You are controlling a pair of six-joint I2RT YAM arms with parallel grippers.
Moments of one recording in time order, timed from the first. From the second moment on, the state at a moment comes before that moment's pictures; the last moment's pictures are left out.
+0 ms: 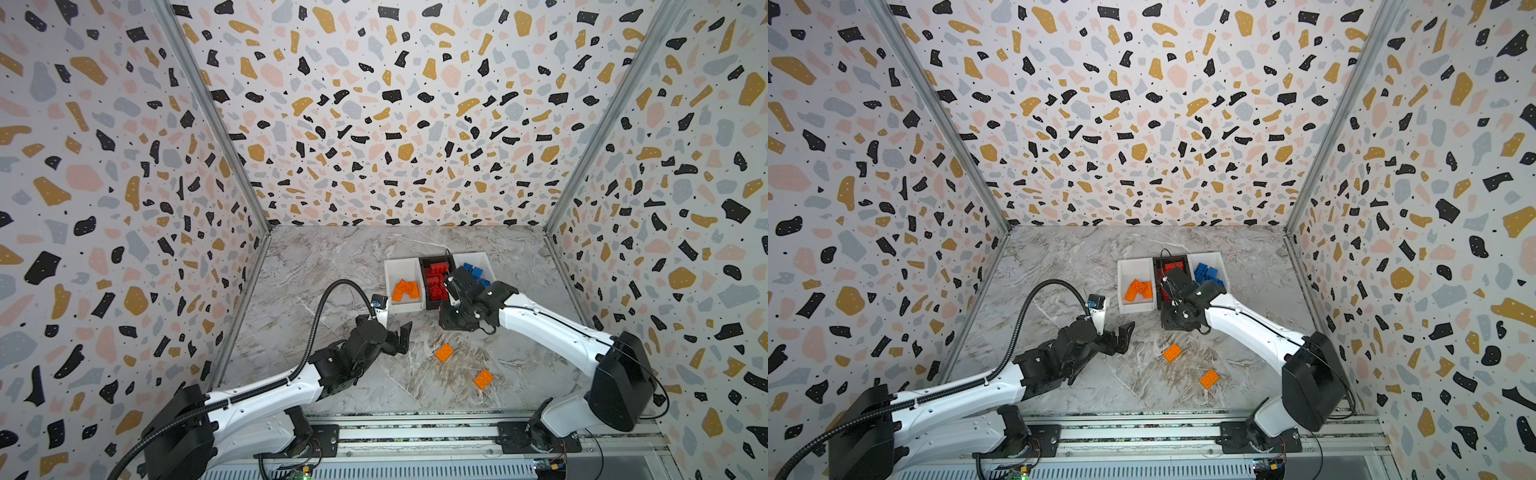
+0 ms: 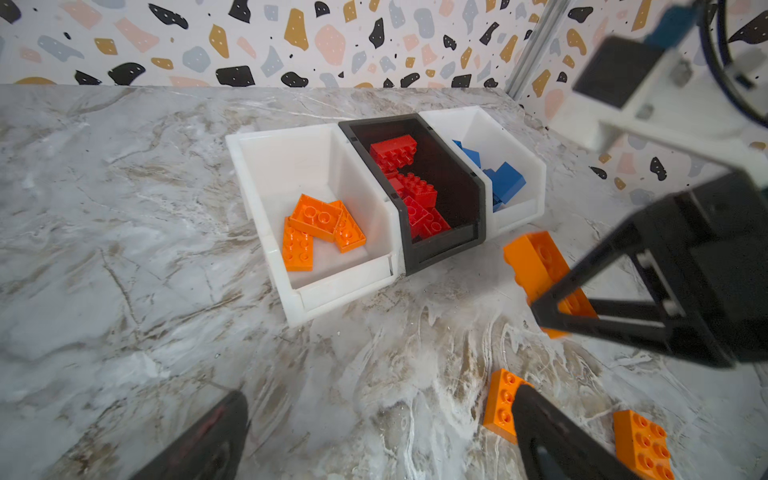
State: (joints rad) left arm -0.95 1.05 0.53 0.04 -0.39 -0.43; right arm 0.73 1.57 1.28 -0.82 -0.03 0.61
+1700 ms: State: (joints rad) left arm -1.26 0.92 0.37 0.00 -0.58 -0.60; right arm 0.70 1.51 0.93 -0.69 -0.22 0.28
